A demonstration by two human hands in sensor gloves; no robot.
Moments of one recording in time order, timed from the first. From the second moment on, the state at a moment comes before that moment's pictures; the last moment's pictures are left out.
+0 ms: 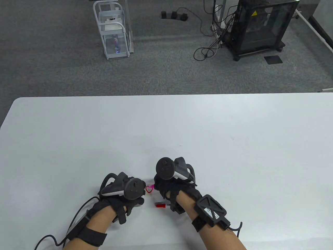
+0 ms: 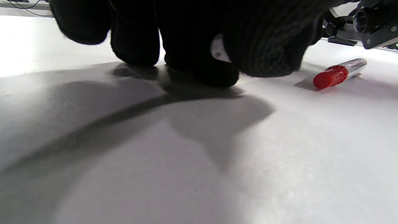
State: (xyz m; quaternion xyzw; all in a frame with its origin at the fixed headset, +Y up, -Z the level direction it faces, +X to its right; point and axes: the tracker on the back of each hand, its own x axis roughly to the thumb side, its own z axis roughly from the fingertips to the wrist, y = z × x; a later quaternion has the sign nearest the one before) left_hand -0.168 -0.755 -0.303 -0.15 -0.33 0.01 0.93; right_hand -0.002 -0.741 -0.344 0.22 0.13 0.95 0.18
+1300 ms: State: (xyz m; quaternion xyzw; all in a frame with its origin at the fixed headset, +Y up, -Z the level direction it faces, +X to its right) left_hand -0.168 -0.754 -0.303 -0.15 -0.33 0.01 0.93; right_hand 0.003 -0.740 -0.344 0.21 0.13 0.95 0.19
